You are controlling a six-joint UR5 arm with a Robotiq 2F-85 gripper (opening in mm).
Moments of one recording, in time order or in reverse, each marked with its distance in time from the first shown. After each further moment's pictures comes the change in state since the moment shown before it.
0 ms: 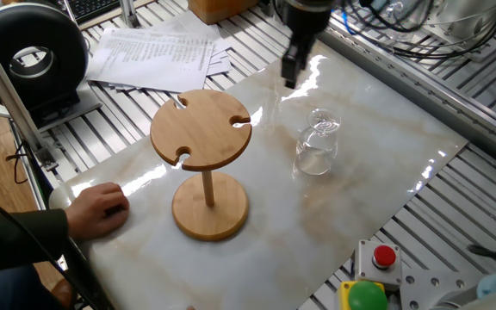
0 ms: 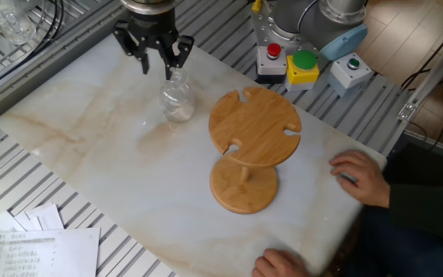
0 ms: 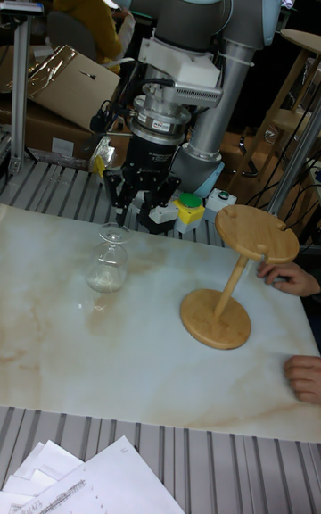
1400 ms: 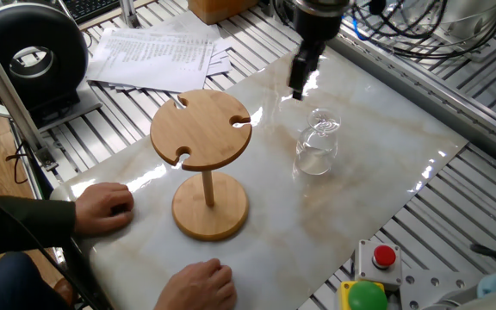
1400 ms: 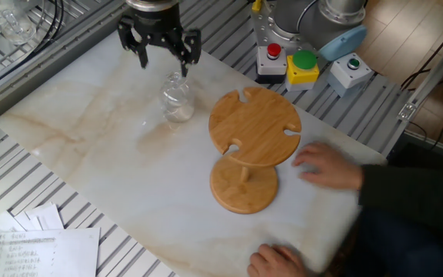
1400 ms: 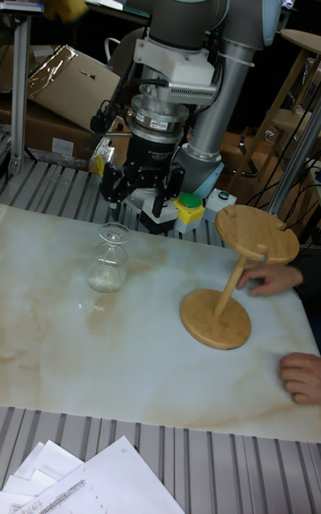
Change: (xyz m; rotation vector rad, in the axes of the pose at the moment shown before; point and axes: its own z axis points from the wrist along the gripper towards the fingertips) arm 0.015 0.010 0.003 -0.050 0.009 -0.022
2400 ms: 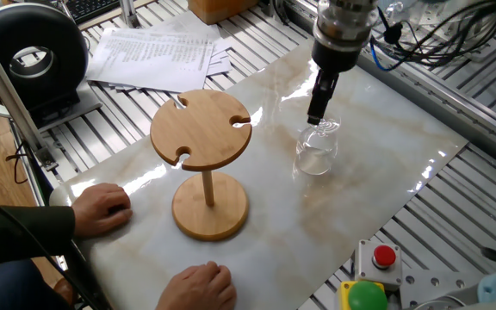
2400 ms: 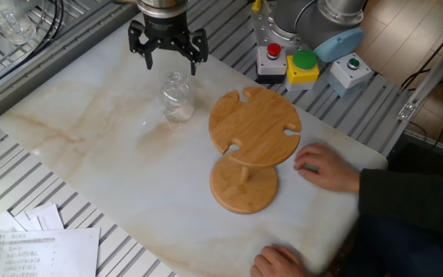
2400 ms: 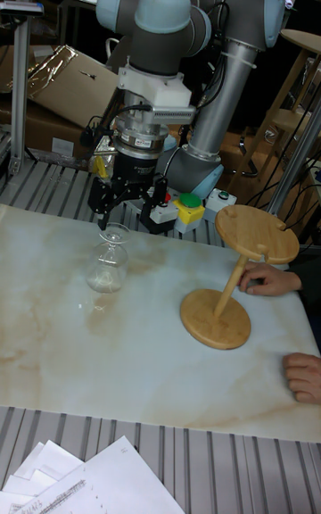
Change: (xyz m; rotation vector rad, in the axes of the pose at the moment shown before) arm 0.025 0.001 0.052 -0.009 -0.049 -0.076
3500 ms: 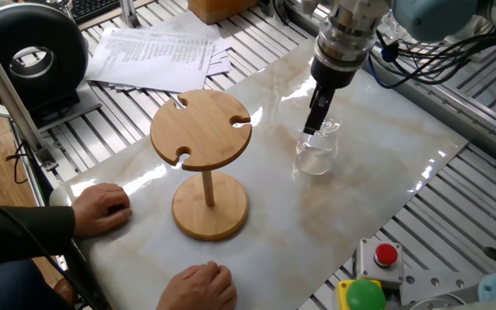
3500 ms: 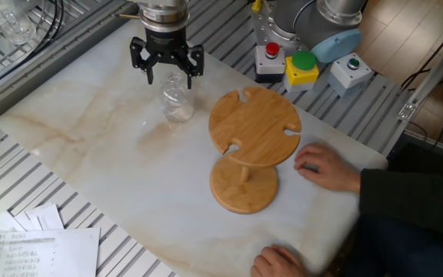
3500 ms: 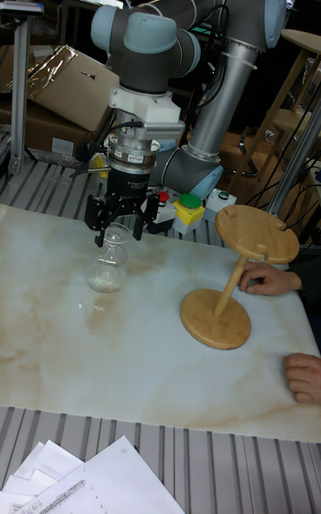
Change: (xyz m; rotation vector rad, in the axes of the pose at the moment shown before) arm -0.001 -0.005 0.028 0.009 -0.048 -0.025
